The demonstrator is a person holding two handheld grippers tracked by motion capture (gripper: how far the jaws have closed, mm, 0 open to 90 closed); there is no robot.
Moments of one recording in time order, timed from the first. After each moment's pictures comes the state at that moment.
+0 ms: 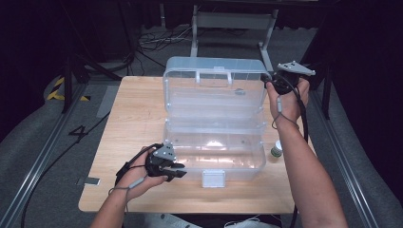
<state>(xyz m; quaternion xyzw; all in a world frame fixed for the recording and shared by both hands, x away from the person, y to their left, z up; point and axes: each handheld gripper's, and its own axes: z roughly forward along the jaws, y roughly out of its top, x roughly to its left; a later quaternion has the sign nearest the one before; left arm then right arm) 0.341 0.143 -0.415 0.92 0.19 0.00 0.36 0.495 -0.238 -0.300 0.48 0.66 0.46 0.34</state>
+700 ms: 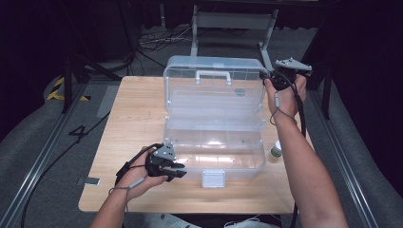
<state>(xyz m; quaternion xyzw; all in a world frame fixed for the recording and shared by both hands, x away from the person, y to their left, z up) 0.342 0.142 -0.415 0.92 0.19 0.00 0.35 0.512 -0.238 -0.303 0.49 0.67 0.45 0.34</state>
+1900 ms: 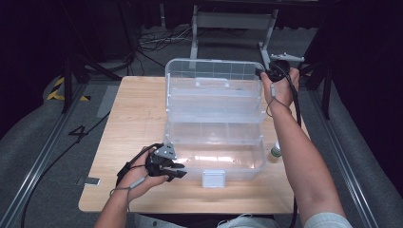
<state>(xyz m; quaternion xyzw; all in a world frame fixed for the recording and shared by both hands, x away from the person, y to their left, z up) 0.342 0.141 -0.414 0.92 0.20 -0.01 0.35 0.558 -0.240 -0.316 0.51 0.68 0.44 0.29</state>
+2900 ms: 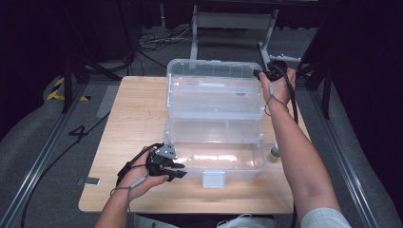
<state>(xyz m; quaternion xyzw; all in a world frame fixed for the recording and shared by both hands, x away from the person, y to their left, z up) 0.343 0.140 -0.413 0.92 0.20 -0.01 0.34 0.579 -0.244 -0.334 0.52 0.68 0.45 0.27</state>
